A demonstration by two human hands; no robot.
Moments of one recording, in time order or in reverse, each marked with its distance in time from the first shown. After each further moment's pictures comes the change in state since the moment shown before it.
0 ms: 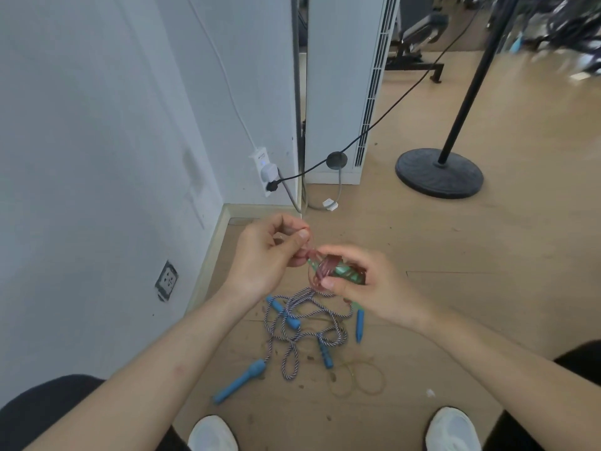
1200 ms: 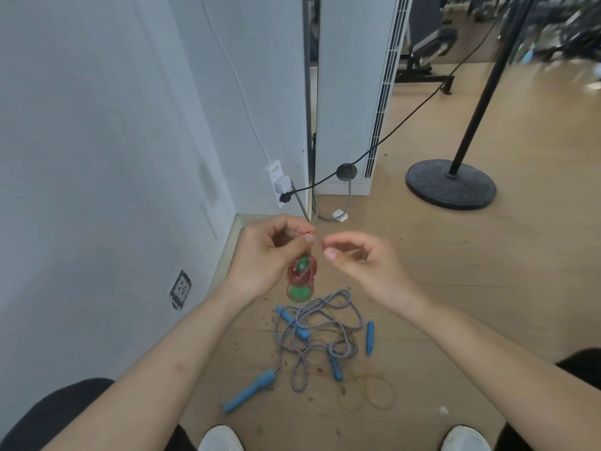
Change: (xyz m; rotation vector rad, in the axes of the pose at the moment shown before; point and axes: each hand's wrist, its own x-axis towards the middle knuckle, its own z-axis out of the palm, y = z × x) left_hand 0.008 0.012 -0.017 0.056 -0.016 0.147; right_hand 0.028 -0.016 0.001 0.117 0.182 0.027
